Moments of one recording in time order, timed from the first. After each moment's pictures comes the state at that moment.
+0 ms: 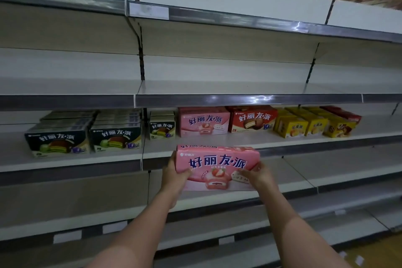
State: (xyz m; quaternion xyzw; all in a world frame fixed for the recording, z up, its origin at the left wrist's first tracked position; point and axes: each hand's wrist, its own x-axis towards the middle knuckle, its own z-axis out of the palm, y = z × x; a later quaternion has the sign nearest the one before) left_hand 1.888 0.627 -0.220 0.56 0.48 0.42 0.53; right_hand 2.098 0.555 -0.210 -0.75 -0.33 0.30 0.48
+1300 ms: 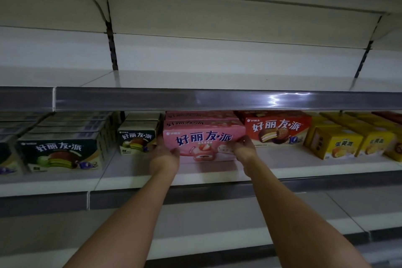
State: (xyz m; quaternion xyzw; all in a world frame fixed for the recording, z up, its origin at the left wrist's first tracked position) left_hand 1.999 0.853 -0.258 0.58 0.67 0.40 0.24; right_hand 2.190 0.800 -0.227 -0.61 -0.38 0.36 0.60
